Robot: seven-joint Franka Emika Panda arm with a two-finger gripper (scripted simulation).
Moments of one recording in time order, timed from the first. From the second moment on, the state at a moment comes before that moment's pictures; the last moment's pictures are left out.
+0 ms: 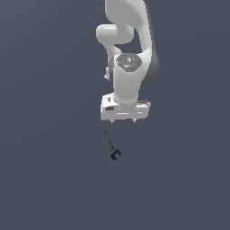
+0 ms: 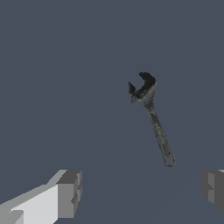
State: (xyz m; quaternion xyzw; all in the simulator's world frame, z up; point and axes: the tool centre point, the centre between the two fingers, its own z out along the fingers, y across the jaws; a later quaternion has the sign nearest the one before) arm -0.011 0.038 0.165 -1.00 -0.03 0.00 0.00
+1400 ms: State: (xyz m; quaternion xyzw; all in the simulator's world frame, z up) arm 0.003 0.013 0.125 -1.00 -0.06 0.00 0.00
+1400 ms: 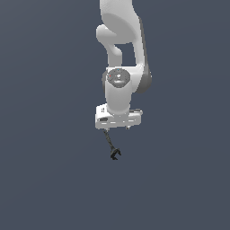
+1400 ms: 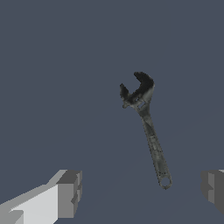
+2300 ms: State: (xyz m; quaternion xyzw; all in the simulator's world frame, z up) arm 0.018 -0.018 0.058 -0.99 -0.14 0.00 0.00
